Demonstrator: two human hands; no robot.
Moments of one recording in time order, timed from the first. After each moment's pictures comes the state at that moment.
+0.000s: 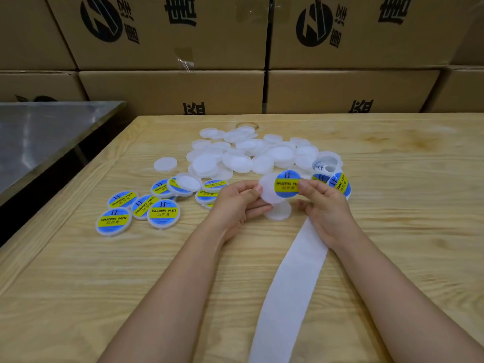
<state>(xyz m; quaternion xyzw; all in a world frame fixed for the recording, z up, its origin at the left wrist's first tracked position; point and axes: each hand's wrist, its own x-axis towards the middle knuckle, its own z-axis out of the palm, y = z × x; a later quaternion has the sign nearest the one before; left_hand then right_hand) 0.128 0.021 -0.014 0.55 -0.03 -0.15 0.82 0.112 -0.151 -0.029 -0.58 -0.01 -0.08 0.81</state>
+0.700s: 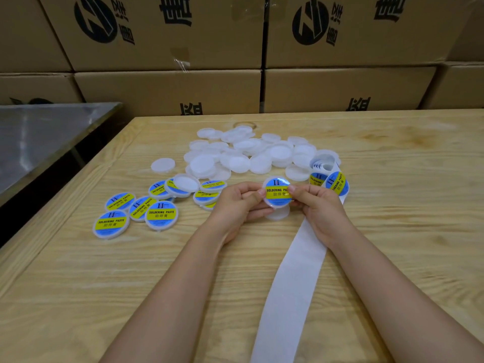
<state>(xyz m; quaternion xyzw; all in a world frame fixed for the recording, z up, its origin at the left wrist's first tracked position) 0.124 0.018 -0.016 0.60 -0.06 -0.14 0.79 0.113 -0.145 -0.028 -0.62 0.04 -0.06 0.78</state>
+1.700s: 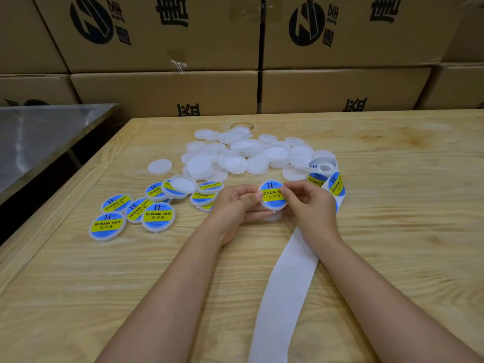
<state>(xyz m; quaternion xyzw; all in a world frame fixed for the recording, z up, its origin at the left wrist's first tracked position) 0.125 0.017 -0.016 0.59 -0.05 -0.14 0.79 0.105 -0.130 -0.031 -0.77 0.03 -0.22 0.60</state>
